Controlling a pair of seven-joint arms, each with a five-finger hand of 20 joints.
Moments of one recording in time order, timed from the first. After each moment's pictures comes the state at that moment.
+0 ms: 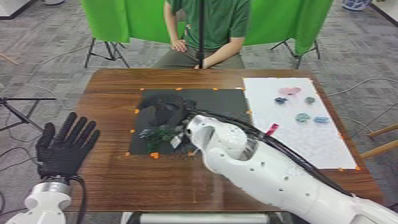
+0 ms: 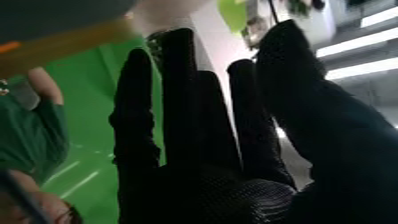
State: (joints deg) left arm 127.7 -51.6 -95.4 -117.1 -4.8 8.7 24.1; right arm -57.7 -69.5 30.9 -93.2 -117.7 2.3 10.4
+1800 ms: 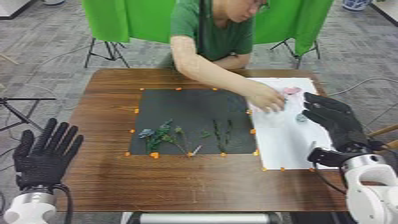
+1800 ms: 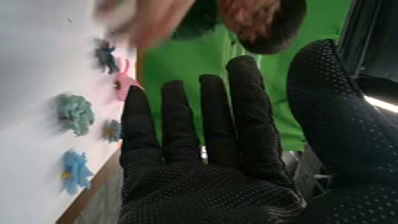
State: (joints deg) left arm 134.8 -53.3 -101.5 -120.3 -4.9 9.1 26.3; right arm -119.4 -53.0 99.3 -118.0 -58.8 11.9 -1.1
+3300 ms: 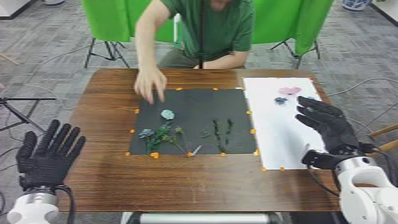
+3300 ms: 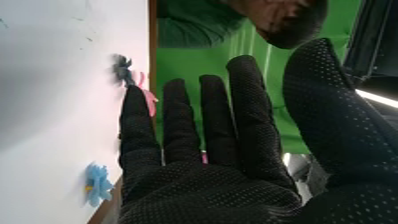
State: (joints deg) left arm 134.5 -53.6 -100.7 -120.3 -5.3 9.4 26.3; right arm -118.4 -53.2 96.4 -117.3 -58.3 12.5 -0.6
